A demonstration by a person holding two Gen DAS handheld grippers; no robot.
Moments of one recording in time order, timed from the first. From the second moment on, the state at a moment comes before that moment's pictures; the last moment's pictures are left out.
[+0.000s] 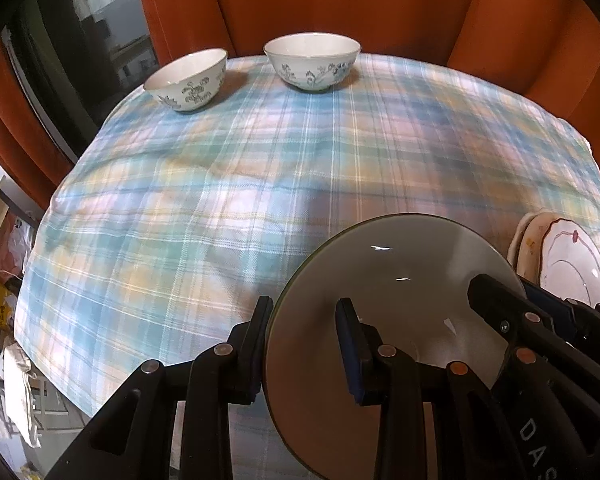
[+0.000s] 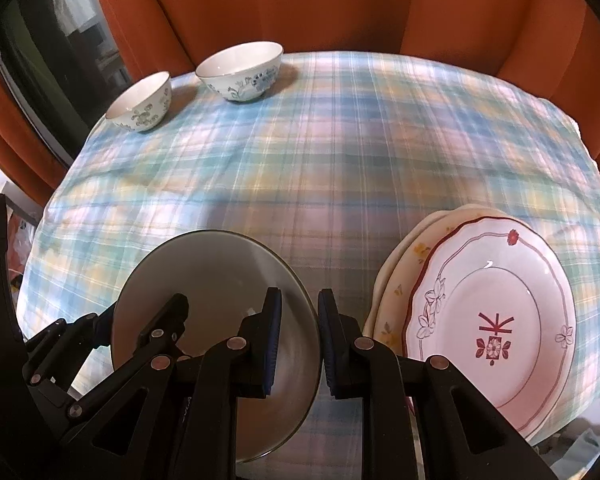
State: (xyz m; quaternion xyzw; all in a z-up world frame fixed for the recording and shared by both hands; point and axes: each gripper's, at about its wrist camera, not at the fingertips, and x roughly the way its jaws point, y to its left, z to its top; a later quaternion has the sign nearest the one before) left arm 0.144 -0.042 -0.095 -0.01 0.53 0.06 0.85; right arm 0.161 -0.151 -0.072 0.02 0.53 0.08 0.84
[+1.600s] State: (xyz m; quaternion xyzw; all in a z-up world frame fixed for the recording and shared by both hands) left arm 0.145 -0.010 -0.058 0.00 0.49 0.03 0.87; right arm 0.170 -0.126 -0.048 0.02 0.51 0.06 0.86
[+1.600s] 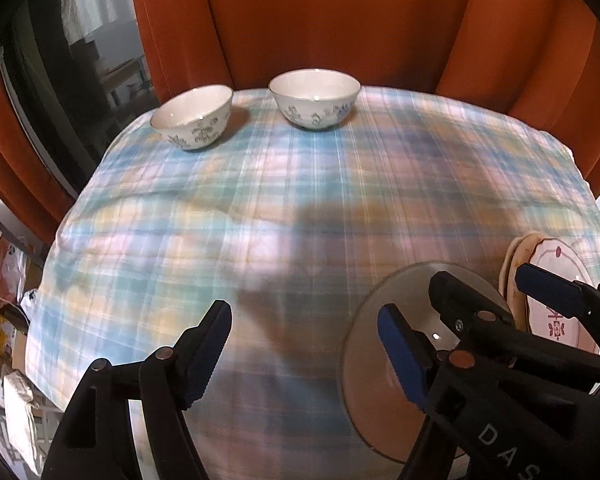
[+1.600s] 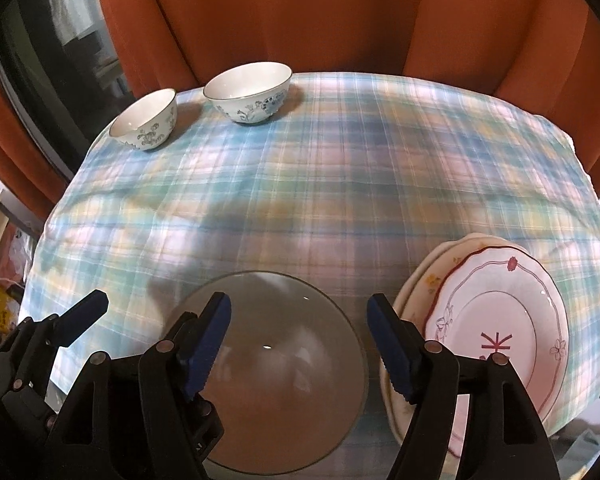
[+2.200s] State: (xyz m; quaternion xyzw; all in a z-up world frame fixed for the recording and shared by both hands) left arm 0.173 0.076 -0.053 0.00 0.50 -0.03 0.87; right arm 0.187 -0.045 -0.029 0.02 0.51 0.00 0.86
